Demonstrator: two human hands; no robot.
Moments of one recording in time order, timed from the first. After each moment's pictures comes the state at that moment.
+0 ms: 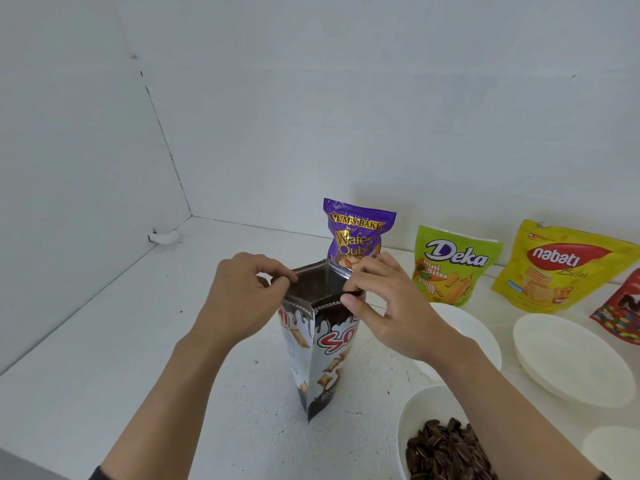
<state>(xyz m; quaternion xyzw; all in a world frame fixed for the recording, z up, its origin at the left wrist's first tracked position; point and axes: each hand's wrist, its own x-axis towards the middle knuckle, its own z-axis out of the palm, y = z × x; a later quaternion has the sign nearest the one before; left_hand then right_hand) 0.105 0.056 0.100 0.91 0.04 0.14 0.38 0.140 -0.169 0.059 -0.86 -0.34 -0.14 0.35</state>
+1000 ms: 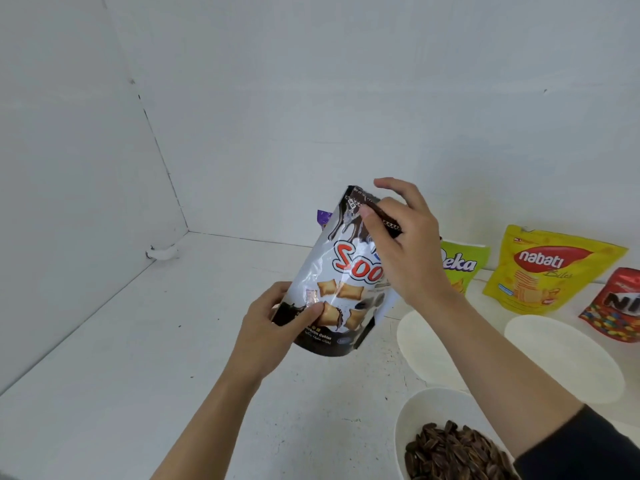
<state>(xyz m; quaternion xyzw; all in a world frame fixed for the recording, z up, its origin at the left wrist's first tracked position) 0.095 0.035 0.053 0.79 0.01 0.06 0.61 0.171 -0.165 0.121 -0.79 -0.21 -0.34 0.46</state>
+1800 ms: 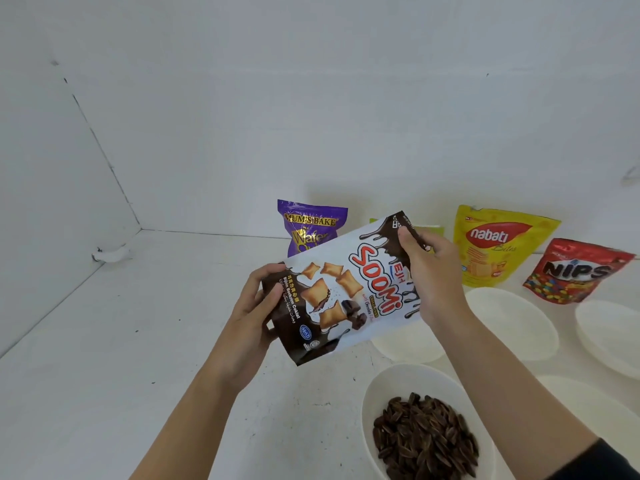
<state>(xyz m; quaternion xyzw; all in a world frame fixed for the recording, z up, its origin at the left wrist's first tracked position) 0.107 0.013 0.039 0.60 -0.02 -0.05 0.79 0.140 -0.229 0.090 -0.70 0.12 -0.21 0.68</state>
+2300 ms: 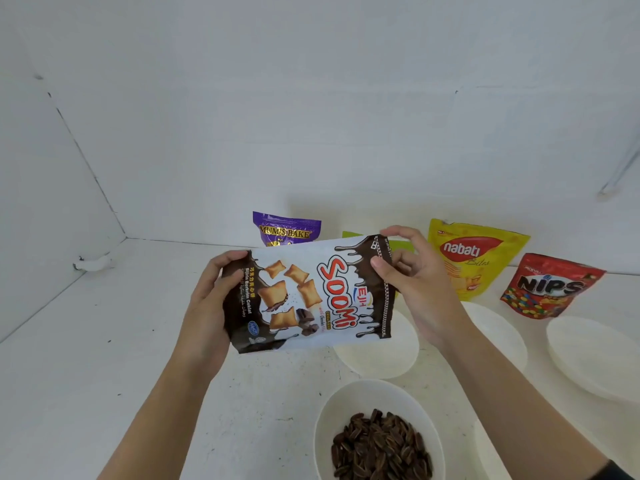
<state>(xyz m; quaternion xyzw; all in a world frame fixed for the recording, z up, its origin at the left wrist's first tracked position) 0.116 -0.018 0.077 0.61 0.03 0.07 0.79 0.130 -0.292 0.096 -0.67 -0.07 -0.09 0.74</state>
